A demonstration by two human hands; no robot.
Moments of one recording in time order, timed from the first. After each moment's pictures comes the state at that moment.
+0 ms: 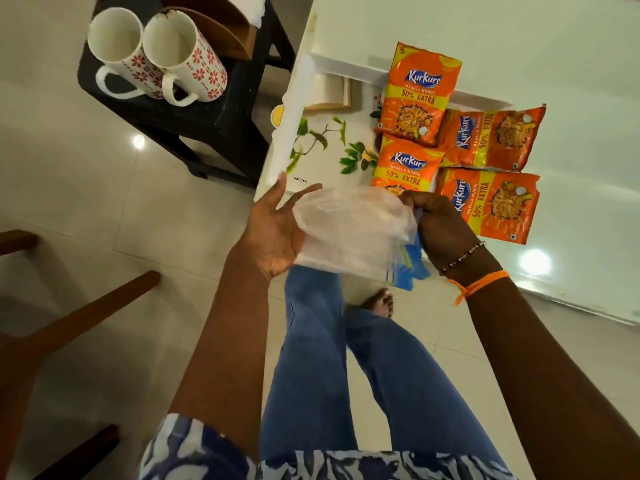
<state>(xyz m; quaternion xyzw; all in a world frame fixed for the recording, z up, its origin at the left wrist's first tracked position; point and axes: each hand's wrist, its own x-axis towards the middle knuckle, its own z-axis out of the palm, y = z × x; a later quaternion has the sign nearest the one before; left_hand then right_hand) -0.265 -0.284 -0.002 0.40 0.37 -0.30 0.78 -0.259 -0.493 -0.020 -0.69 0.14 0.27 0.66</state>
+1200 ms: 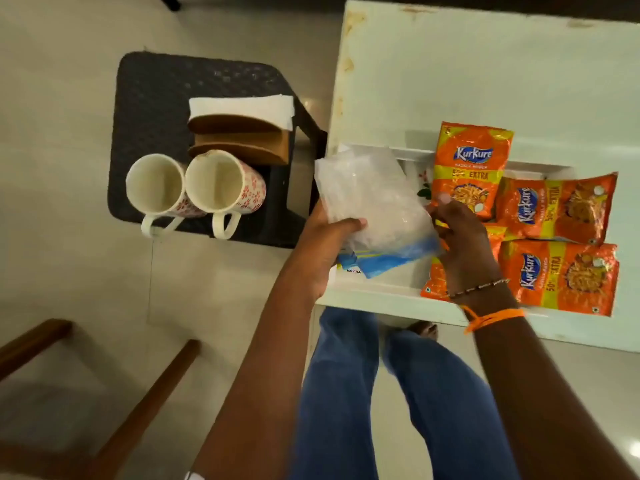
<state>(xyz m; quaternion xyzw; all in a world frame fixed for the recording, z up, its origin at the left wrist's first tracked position) -0.099 -0.247 -0.004 0.57 0.31 -0.34 0.68 -0.132 -0.409 -0.032 -0.56 0.40 0.11 0.72</state>
